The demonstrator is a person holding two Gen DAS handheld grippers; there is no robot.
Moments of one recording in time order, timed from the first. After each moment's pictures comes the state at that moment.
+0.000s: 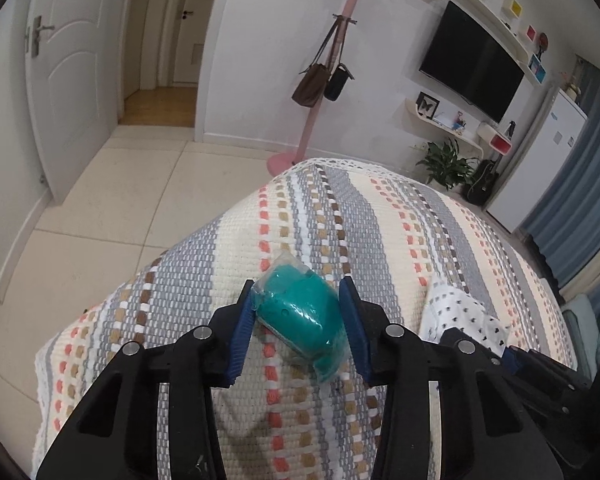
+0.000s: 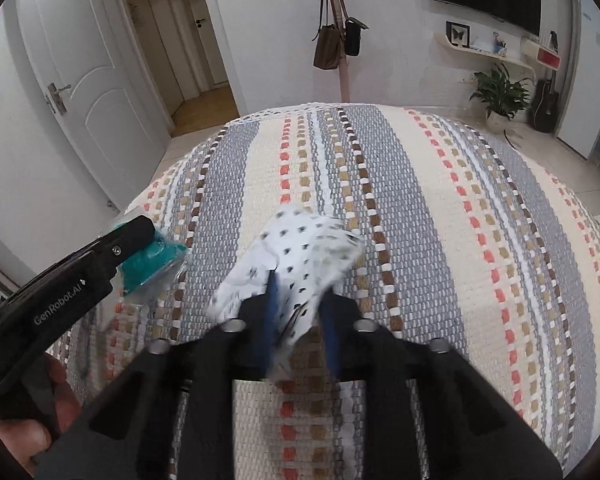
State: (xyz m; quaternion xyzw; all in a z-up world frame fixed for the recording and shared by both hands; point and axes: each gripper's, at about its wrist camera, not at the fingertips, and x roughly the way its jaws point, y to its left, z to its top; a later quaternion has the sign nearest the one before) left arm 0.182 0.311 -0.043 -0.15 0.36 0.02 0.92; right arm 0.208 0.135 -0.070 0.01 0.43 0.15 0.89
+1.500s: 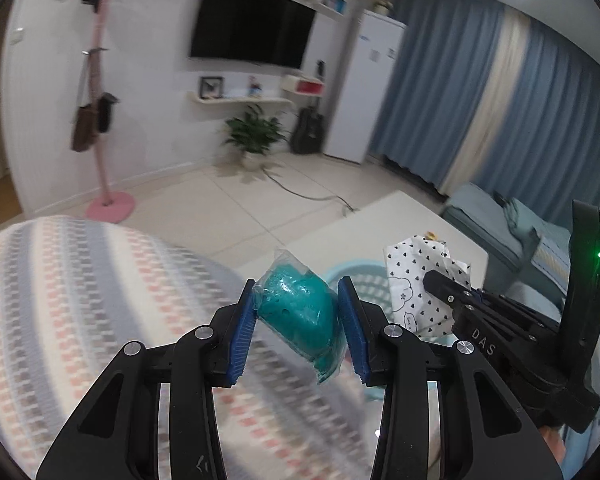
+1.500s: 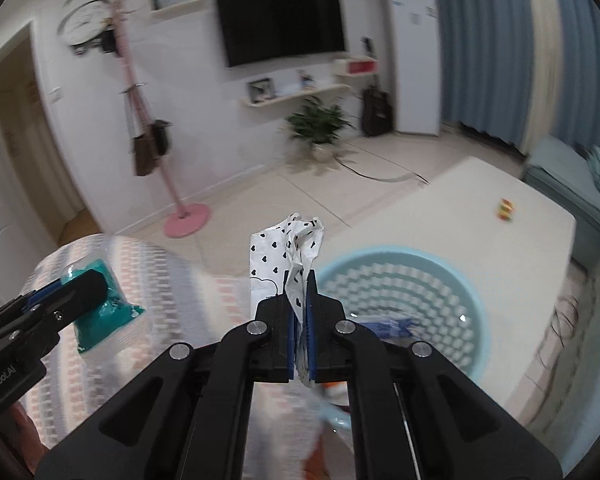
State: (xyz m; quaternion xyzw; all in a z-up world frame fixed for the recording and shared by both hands) left arm 0.149 -0.101 0.016 -0.02 0.33 -0.28 0.90; right arm 0.088 -0.296 -0.009 0.12 0.32 -0.11 0.93
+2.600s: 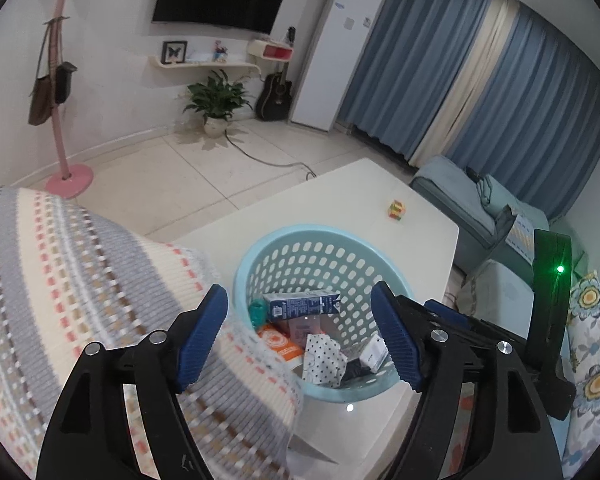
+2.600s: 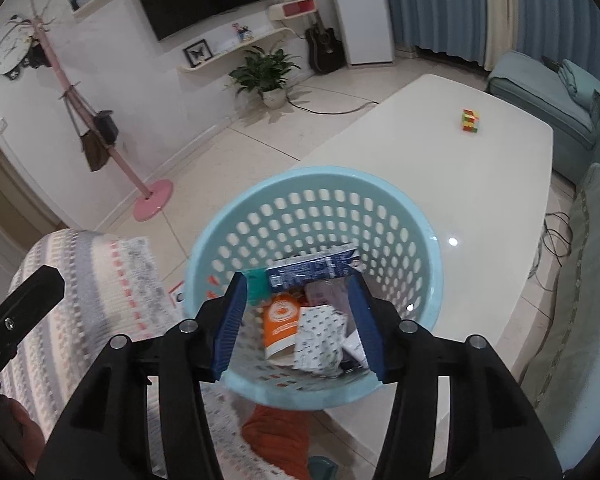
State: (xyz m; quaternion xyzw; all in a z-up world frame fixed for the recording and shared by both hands) left arm 0.152 -0.146 -0.027 -0.03 0.37 -0.33 0.87; right arm 0.077 -0.374 -0.077 0.21 0.40 -0.14 0.88
